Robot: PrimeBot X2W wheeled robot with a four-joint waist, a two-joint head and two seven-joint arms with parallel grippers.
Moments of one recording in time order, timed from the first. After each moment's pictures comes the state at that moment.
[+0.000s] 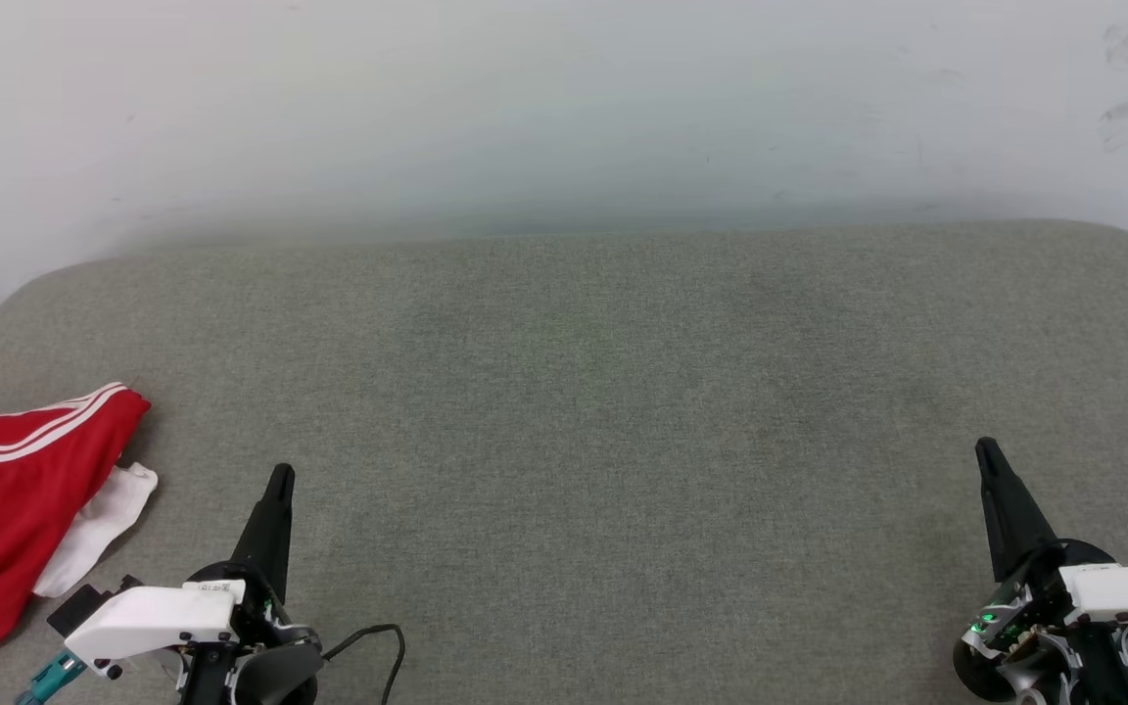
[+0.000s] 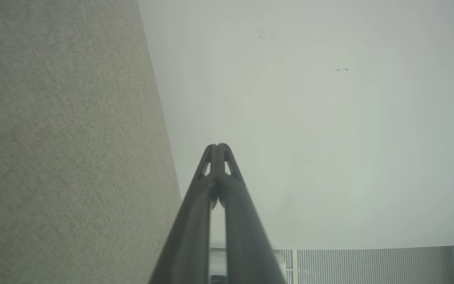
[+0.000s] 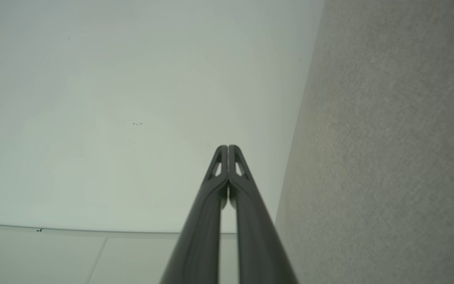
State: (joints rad) left arm -0.11 0.05 0.11 0.25 -1.61 -0.13 0.11; right arm -0.10 -0.05 -0.11 0.25 1.62 0.13 0.11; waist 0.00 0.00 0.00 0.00
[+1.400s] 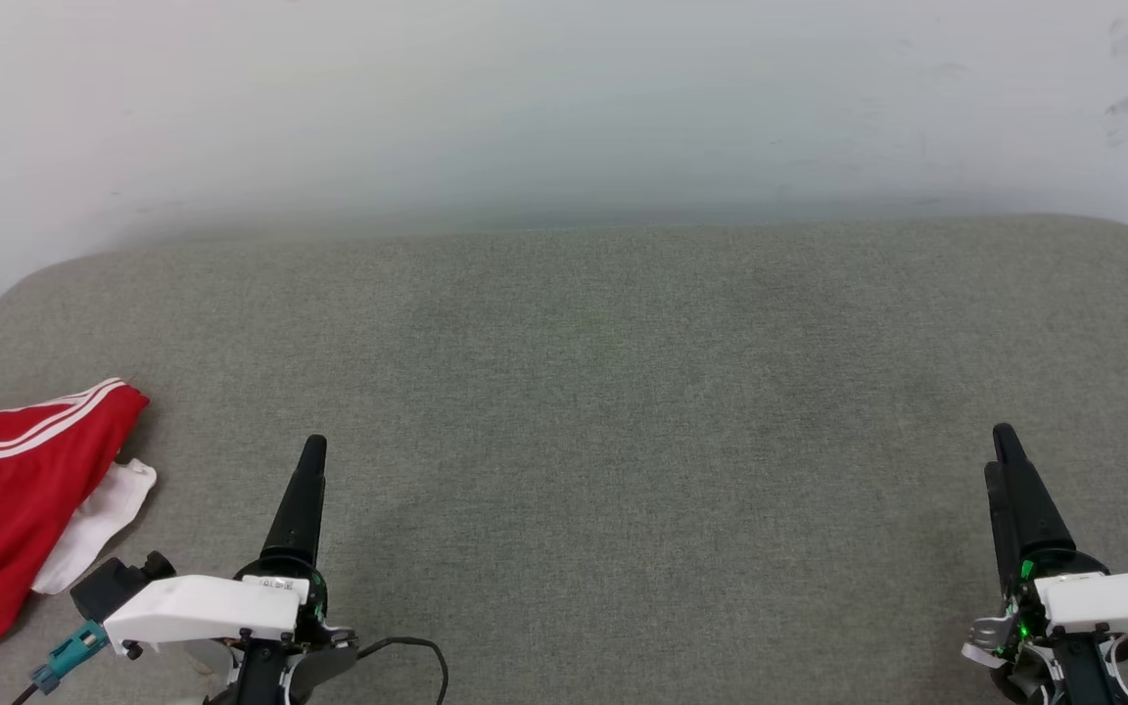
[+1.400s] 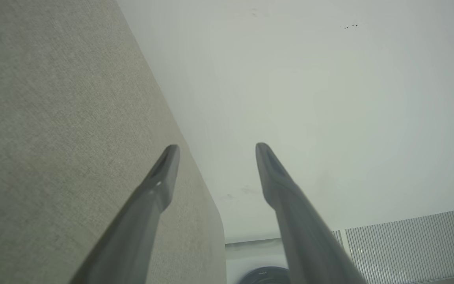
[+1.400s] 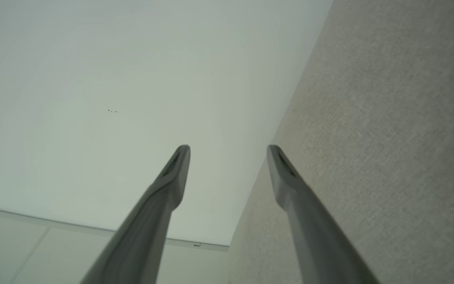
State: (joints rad) left arm -0.09 0.05 0.02 0.19 -1.42 -0.13 0.01; right arm -0.07 -0.06 -0.08 0.20 1.43 0.13 0.01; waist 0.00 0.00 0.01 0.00
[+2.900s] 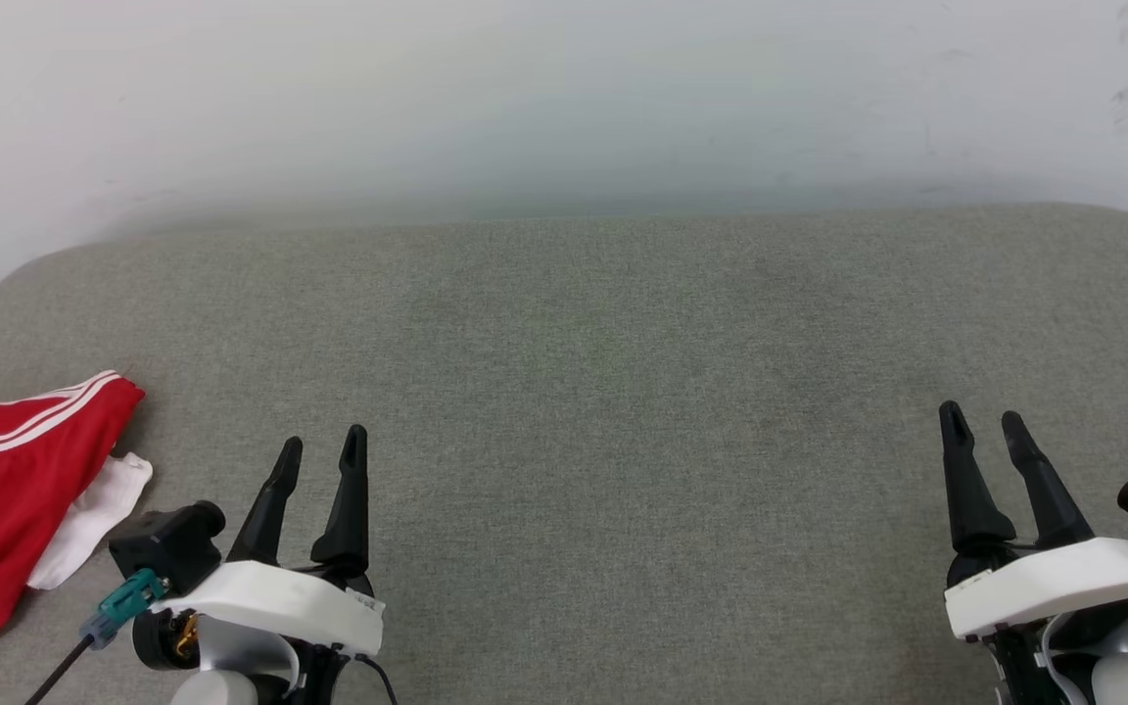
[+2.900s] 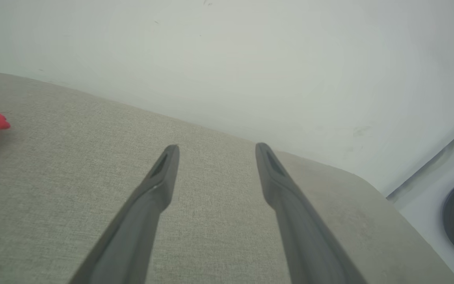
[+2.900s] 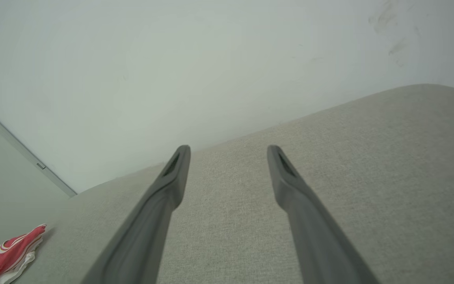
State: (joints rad) left arm -0.09 0.08 -0.04 0.13 -0.54 -0.12 -0.14; right arm -0.07 -0.06 -0.05 0.08 0.49 0.13 -0.05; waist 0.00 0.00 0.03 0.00
